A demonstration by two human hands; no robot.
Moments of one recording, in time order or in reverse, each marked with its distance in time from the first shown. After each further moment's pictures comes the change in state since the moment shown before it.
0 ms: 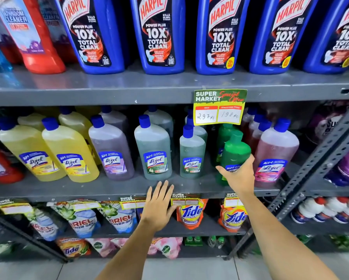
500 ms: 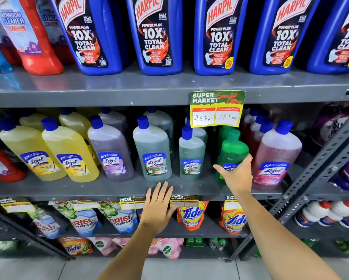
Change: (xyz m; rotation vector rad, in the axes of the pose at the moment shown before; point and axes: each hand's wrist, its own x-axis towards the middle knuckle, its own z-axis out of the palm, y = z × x) left_hand 0.001 0.002 0.007 0.014 0.045 -0.027; right_hand 0.010 -0.002 0.007 0.012 -0.017 -0.007
